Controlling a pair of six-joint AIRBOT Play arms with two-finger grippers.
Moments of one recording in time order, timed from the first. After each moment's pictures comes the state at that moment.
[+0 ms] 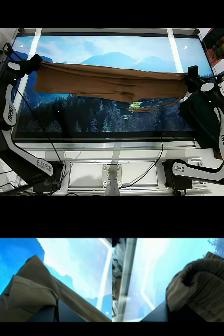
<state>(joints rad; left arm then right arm) 0.31 -1.90 1.66 0.89 -0.46 -1.37 -0.30 -1.39 0.99 -0.95 0.20 2.04</state>
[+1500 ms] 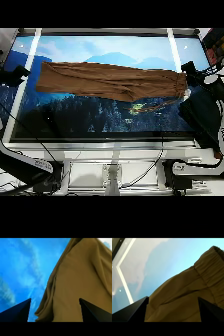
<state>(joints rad) 0.53 -1.85 1.67 1.02 -0.93 -1.33 -0.30 -1.46 1.15 -1.00 0.41 1.72</state>
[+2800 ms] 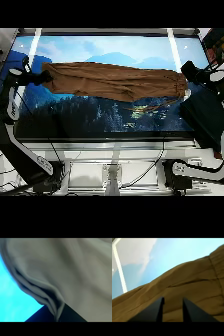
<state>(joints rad) 0.36 -2.02 1.79 0.81 -0.92 -1.11 -0.30 -1.38 1.21 -0.99 0.61 1.54</state>
